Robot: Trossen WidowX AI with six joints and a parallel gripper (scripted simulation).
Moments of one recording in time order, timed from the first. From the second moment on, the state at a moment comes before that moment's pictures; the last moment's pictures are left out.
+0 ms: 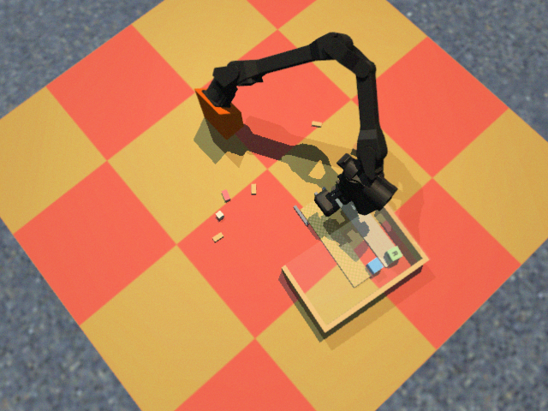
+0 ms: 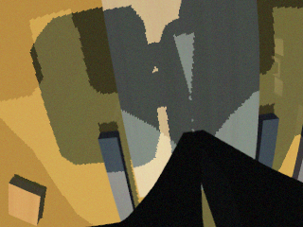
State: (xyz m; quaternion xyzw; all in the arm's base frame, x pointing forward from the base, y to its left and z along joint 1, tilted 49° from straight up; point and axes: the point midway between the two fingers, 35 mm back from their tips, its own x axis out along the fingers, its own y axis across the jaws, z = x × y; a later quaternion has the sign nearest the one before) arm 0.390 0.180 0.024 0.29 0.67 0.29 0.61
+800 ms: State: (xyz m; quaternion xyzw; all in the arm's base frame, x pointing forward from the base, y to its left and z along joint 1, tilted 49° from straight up) arm 0.390 0.180 0.023 0.29 0.67 0.29 0.61
